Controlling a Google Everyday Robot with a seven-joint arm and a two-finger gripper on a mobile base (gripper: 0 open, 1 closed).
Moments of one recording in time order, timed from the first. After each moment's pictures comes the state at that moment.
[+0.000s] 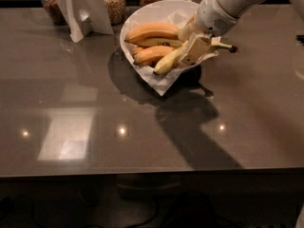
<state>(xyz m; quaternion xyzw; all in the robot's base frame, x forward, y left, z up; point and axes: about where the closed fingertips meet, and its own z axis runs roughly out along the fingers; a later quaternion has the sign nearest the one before) 0.631 -0.108 0.932 -0.66 0.69 0.08 0.28</state>
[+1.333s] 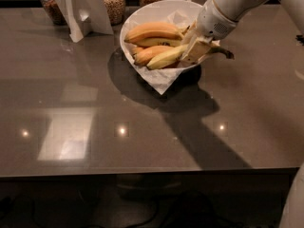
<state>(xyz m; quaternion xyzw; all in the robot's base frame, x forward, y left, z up) 0.643 -0.119 0.915 -0.66 0.70 0.08 0.26</state>
